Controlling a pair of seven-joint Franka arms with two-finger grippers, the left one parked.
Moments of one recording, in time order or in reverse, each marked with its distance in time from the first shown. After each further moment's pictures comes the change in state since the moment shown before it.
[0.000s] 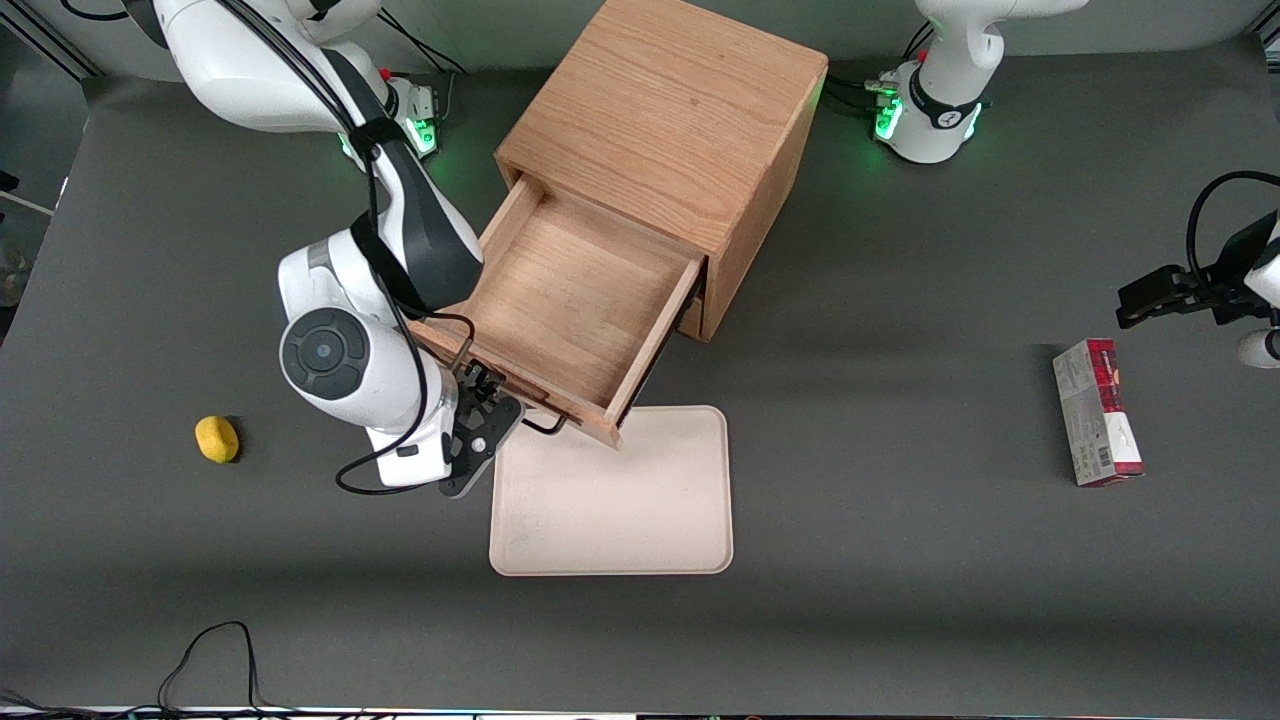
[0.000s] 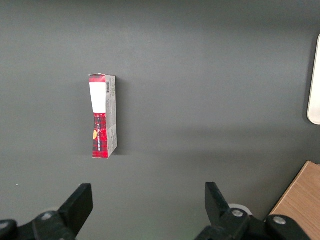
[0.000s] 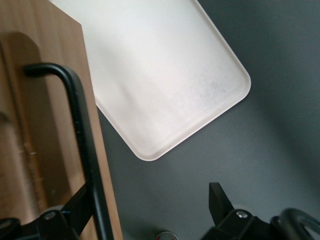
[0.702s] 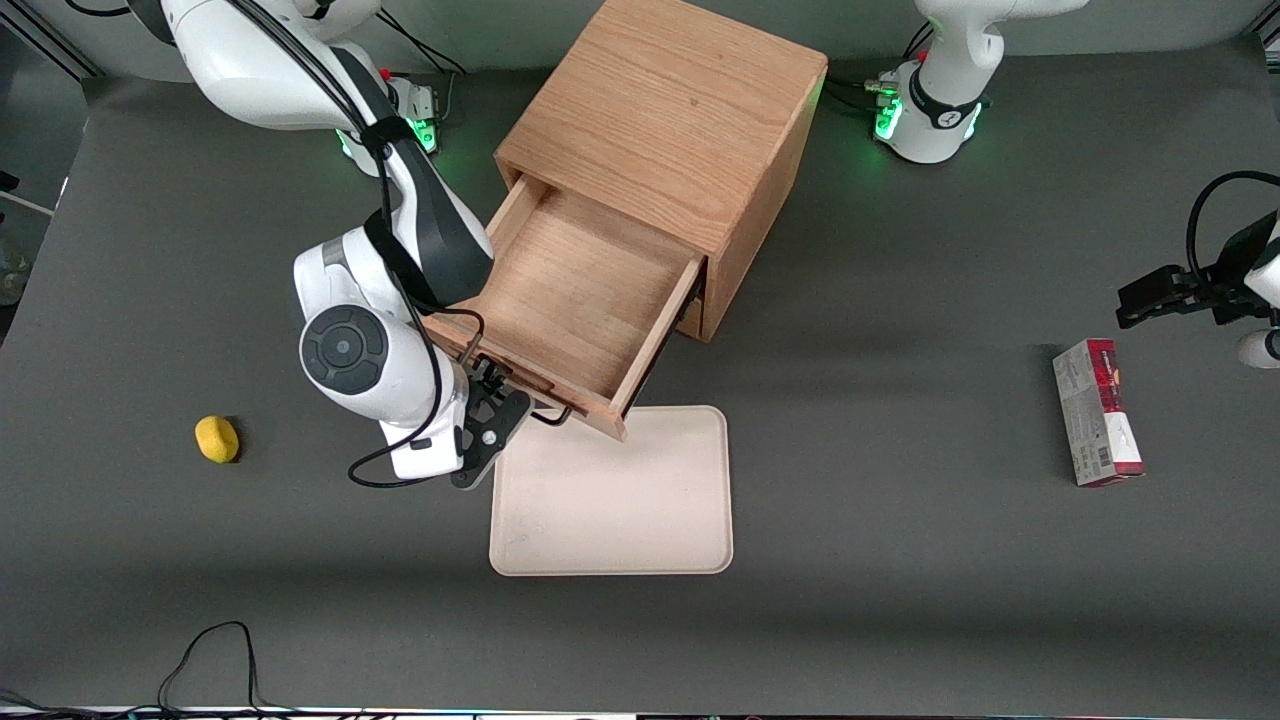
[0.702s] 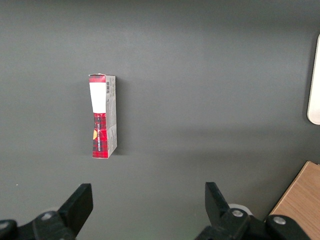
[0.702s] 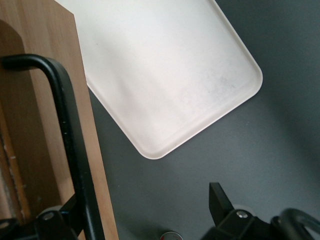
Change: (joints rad) arm 0.016 -0.005 -0.007 -0.076 -0.007 0.047 0.002
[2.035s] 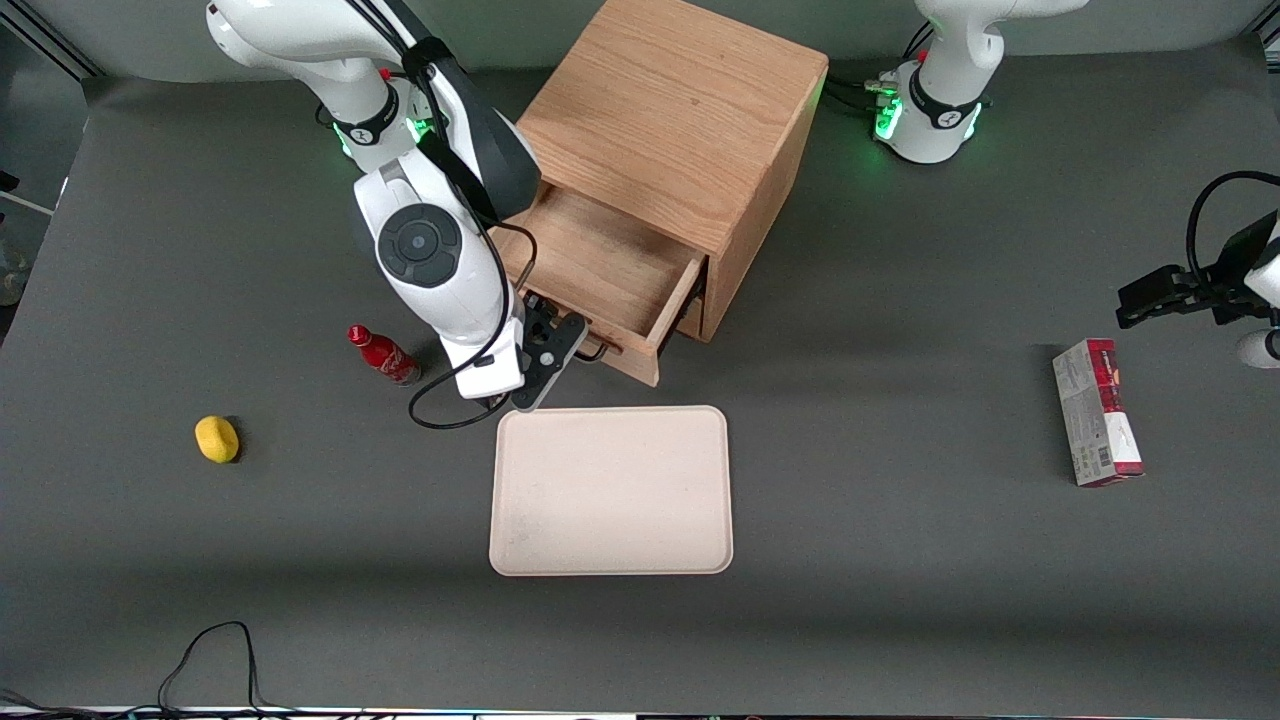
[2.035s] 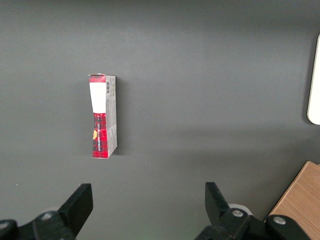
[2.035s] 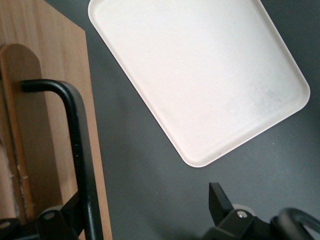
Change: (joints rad) arm 0.132 -0.163 0.000 -0.238 -0.002 0.116 0.073
